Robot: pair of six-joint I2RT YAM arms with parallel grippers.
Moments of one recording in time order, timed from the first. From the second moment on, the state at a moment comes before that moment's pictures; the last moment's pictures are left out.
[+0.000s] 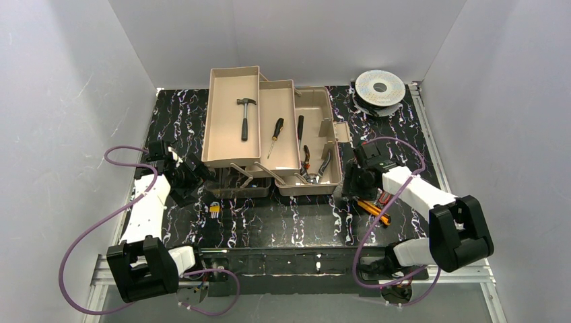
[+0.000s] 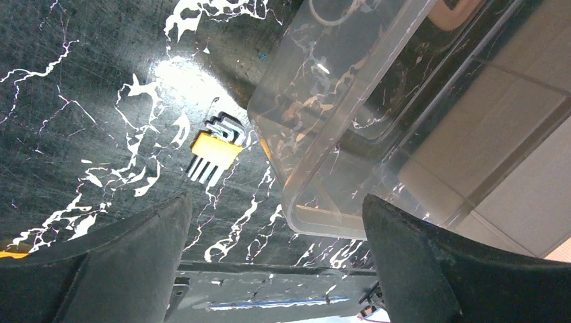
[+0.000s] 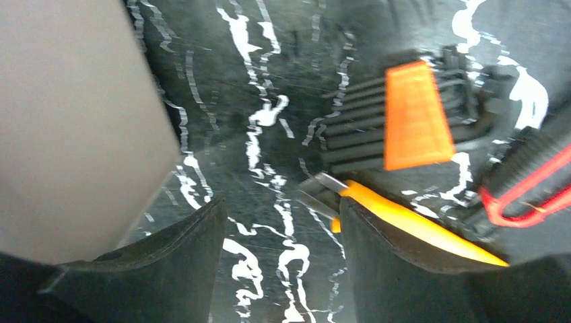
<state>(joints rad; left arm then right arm) 0.19 1.14 0.86 -0.92 0.29 -0.55 0.40 1.34 0.75 -0.62 0.03 0.55</state>
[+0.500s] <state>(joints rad) 0.19 1.14 0.86 -0.92 0.30 -0.54 0.41 1.29 0.85 -0.73 0.07 0.54</state>
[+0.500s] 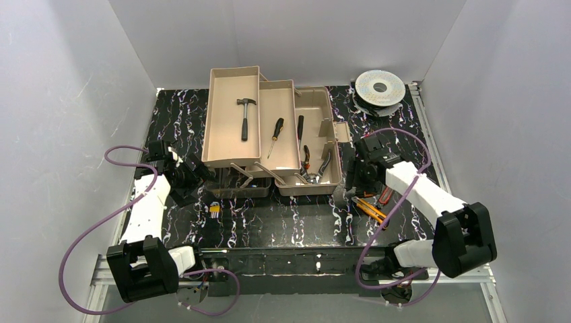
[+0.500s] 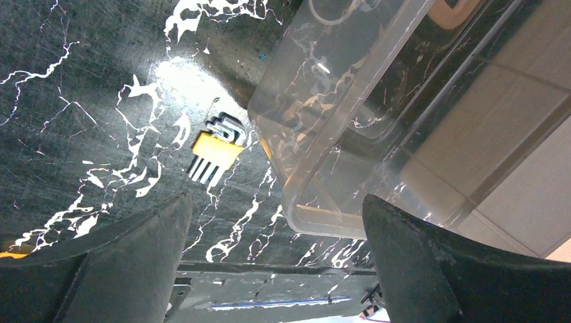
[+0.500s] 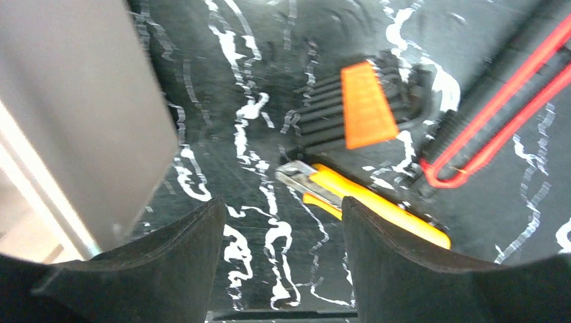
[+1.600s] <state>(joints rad) 0.19 1.14 0.86 -0.92 0.31 -0.53 0.47 1.64 1.00 -0.80 0.21 0.49</state>
